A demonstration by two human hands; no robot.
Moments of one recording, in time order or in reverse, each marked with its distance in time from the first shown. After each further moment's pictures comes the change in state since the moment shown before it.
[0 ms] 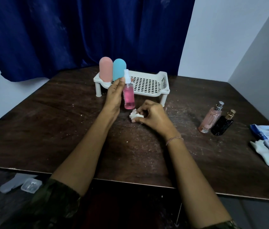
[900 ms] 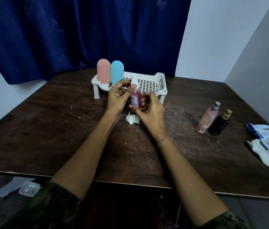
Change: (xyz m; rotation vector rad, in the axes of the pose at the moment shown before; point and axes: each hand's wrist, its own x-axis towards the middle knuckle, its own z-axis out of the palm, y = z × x) left_hand -0.006 -0.008 0.006 0.050 -0.089 0.189; right_hand 0.006 -0.011 0.017 0.254 0.454 0.157
